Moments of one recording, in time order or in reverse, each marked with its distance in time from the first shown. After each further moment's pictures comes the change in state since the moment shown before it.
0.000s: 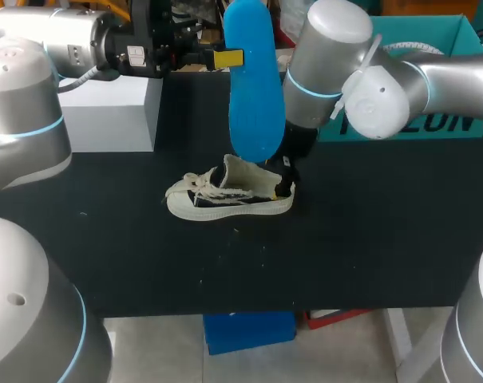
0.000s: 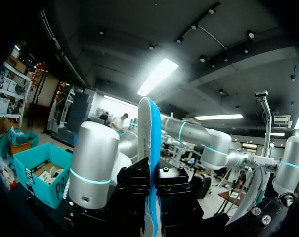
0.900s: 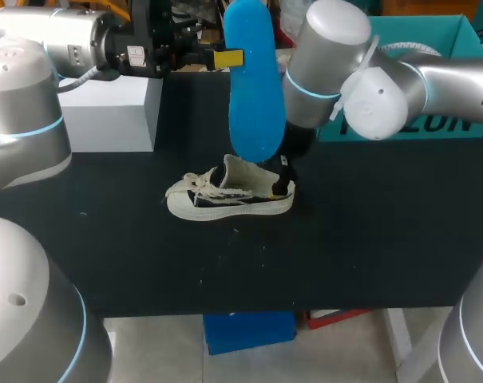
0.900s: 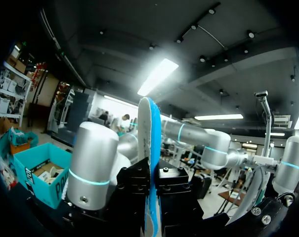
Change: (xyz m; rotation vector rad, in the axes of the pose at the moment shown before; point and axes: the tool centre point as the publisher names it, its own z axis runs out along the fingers) left arm 0.000 0.000 0.000 0.000 0.000 0.000; right arm -0.005 0.004 0.001 -0.022 -0.018 0.010
